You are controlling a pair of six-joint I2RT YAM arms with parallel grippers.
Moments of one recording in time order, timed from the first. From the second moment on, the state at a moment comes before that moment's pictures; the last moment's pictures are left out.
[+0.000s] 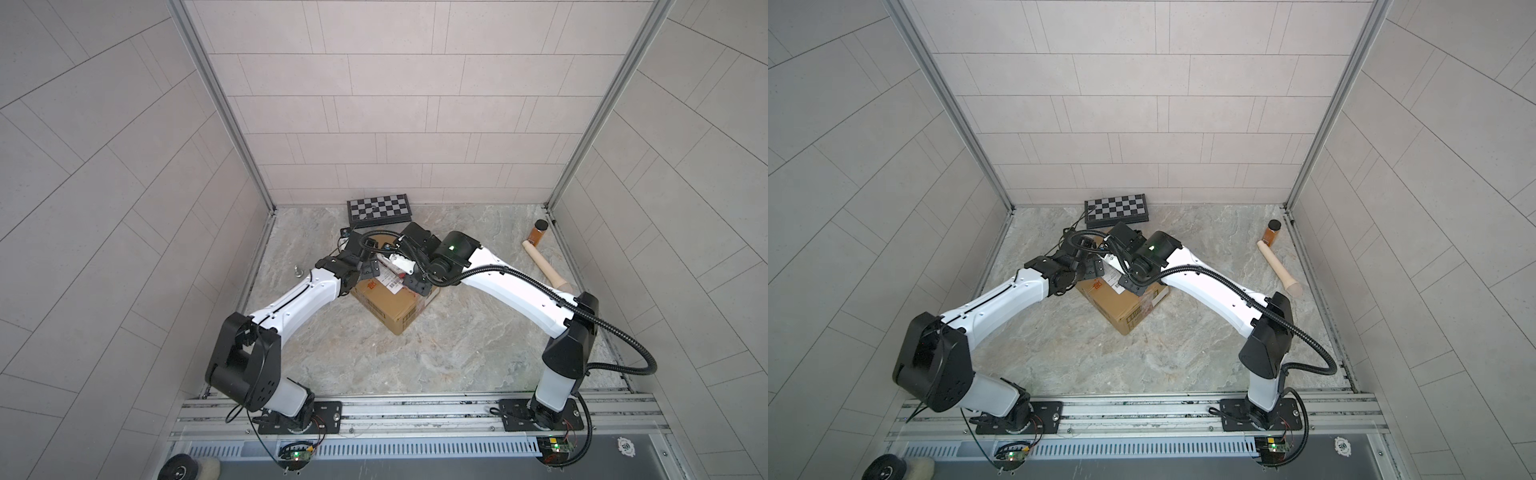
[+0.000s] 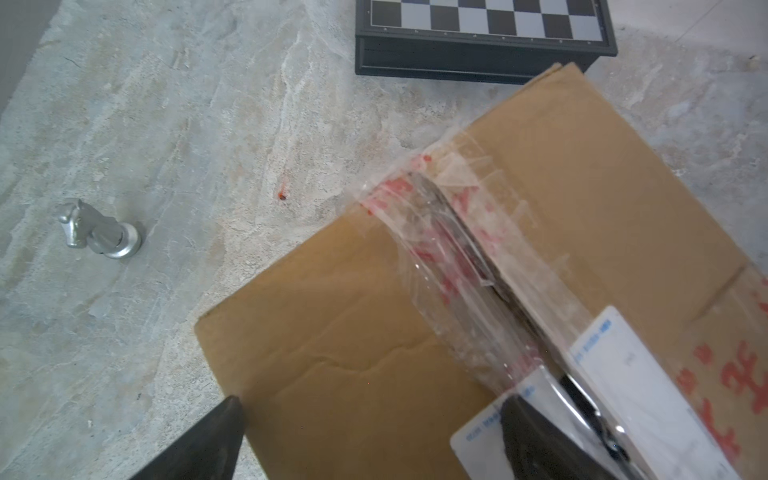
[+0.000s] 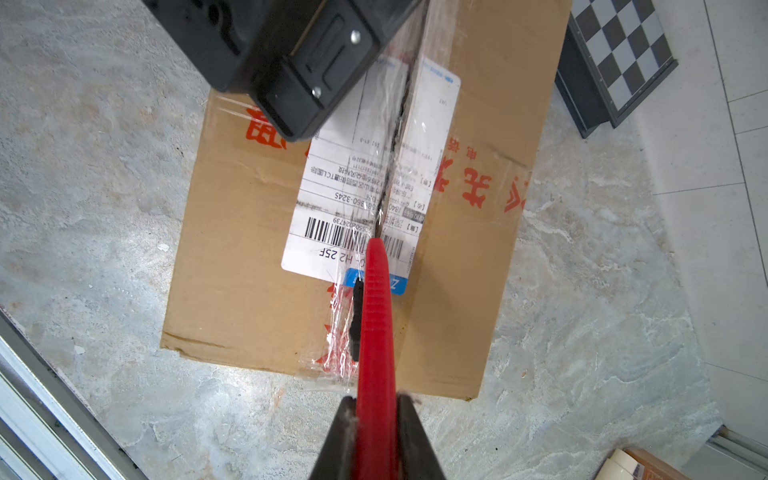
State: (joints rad) left arm -0.45 1.50 1.07 -0.53 -0.36 -0.56; right arm 0.86 1.79 1.84 -1.17 0.20 -0.21
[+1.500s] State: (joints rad) left arm -0.44 1.53 1.00 -0.35 -0.26 -0.67; right arm 0.92 1.70 1.71 -1.16 0.33 -0.06
